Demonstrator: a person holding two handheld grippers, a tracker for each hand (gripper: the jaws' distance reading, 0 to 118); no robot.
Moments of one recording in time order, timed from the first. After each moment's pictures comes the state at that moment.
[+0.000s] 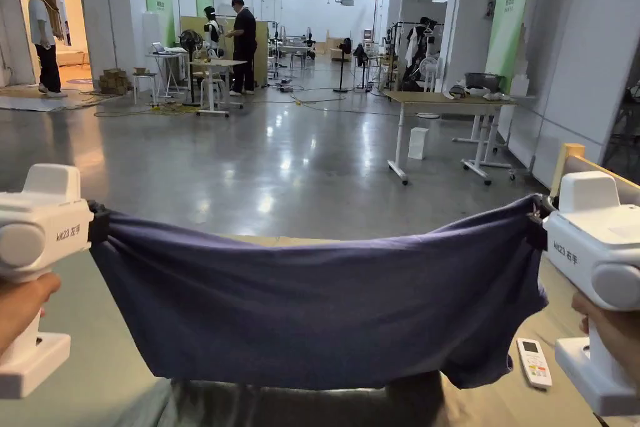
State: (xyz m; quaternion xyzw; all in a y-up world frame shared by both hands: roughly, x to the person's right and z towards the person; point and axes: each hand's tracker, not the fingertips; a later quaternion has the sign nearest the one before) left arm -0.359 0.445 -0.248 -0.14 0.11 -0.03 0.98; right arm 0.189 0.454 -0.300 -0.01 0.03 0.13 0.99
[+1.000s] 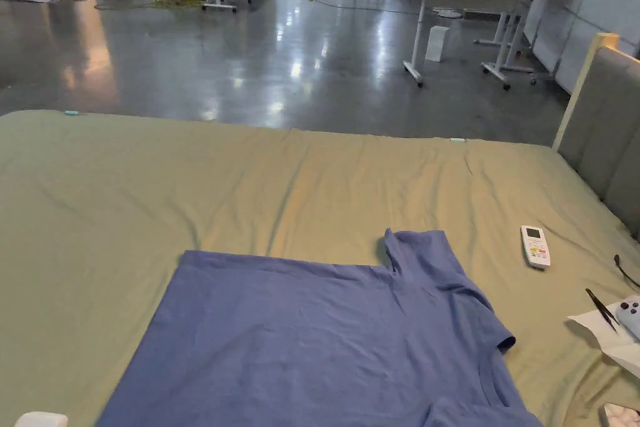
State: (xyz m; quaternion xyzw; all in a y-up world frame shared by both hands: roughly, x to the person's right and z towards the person) left arm -0.363 0.136 -0.055 -0.47 0.06 -0.01 0.88; right arm 0.215 0.167 -0.086 -0.42 0.05 0.16 0.89
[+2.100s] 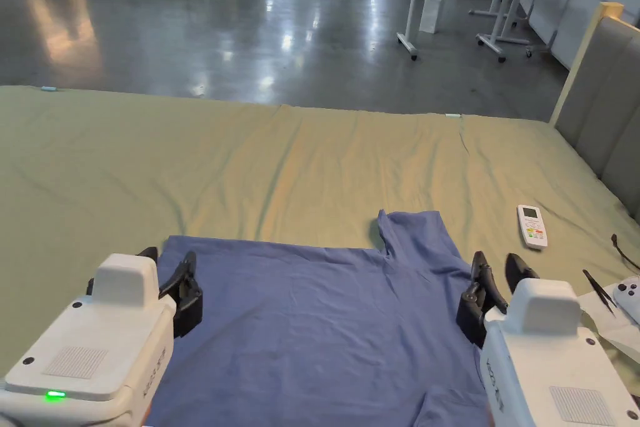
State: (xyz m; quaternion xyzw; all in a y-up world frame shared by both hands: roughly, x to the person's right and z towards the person) left arm -0.233 0.263 -0.125 -0.11 0.07 -0.03 0.99; right arm 0.108 0.268 -0.148 -0.02 0.02 0.07 1.00
